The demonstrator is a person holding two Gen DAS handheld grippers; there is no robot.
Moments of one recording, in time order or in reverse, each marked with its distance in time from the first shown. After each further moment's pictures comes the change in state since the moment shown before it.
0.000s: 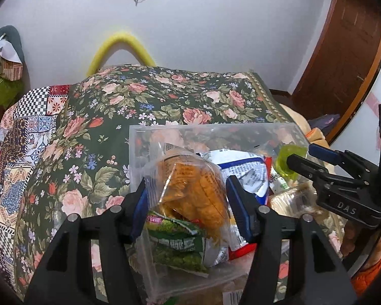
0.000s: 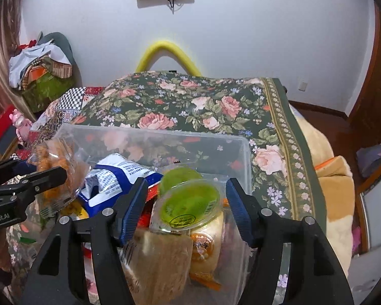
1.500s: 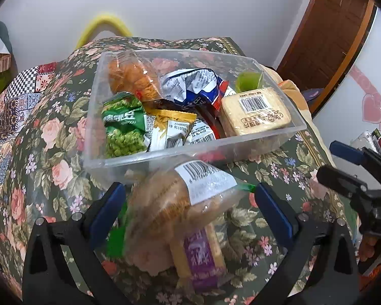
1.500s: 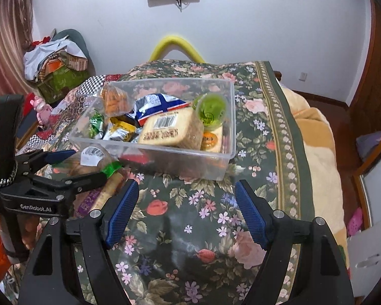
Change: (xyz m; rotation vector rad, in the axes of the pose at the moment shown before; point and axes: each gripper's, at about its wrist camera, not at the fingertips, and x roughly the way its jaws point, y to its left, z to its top) left arm -0.018 -0.043 -0.089 0.057 0.113 -0.057; right arm -0.087 0.008 -0.093 0.028 0.049 0.042
